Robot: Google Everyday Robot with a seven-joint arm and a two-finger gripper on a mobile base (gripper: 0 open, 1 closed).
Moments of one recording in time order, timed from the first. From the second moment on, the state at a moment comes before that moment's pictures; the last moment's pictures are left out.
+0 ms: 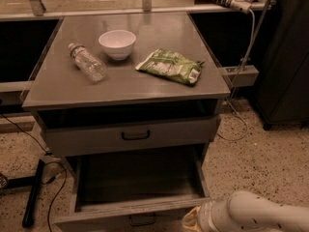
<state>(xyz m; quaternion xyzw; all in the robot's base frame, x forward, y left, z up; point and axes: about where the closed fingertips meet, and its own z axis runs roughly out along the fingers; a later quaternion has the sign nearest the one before) 0.363 -0.127 0.434 -0.57 0.77 0.18 0.23</state>
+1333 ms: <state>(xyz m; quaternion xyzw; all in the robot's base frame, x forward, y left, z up) 0.381 -0.108 0.410 -0.55 0.76 0.17 0.29</state>
